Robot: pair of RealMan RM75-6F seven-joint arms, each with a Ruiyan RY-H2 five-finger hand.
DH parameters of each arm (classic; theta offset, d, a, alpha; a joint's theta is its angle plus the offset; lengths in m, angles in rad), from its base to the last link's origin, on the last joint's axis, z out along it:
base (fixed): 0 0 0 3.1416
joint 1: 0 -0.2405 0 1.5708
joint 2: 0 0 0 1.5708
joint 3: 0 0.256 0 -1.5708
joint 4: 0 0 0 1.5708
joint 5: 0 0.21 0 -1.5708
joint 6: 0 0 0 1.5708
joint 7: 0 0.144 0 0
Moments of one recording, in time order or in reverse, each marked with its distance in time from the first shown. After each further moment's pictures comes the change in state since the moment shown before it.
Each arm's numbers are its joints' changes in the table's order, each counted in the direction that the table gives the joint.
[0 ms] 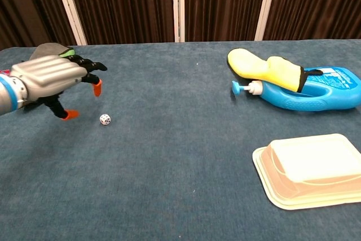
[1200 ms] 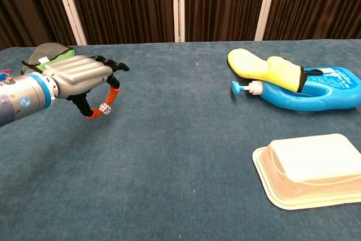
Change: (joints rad) left arm 0.110 -0.057 0.022 0.009 -0.095 0.019 0.003; right arm 0.004 -0.003 0.002 0.009 -0.005 0.009 0.007
